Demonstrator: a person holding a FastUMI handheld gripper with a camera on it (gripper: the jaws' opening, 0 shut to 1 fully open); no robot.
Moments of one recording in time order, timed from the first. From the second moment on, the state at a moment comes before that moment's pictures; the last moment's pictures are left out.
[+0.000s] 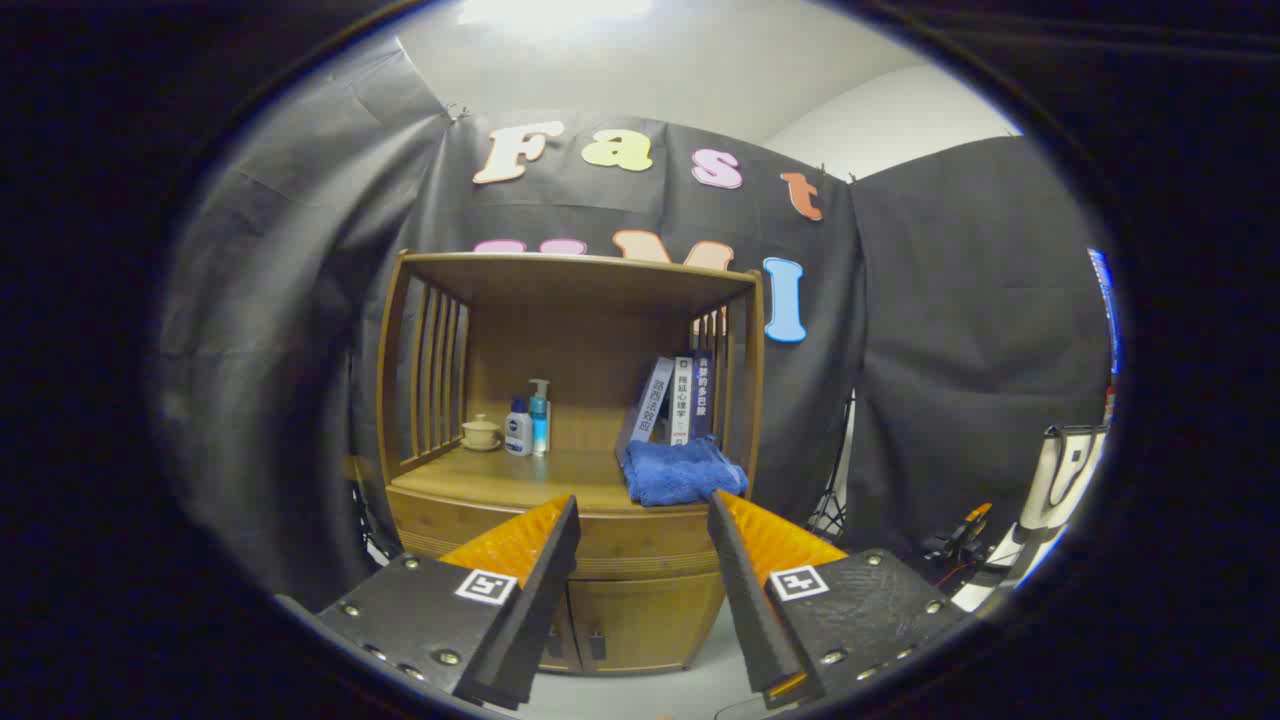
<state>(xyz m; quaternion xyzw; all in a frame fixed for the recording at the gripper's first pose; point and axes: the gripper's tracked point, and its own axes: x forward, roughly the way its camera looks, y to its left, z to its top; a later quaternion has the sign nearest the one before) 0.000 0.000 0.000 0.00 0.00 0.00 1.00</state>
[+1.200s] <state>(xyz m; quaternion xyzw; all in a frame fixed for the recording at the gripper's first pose) 0.145 0.090 -0.151 0.04 0.14 0.07 0.99</state>
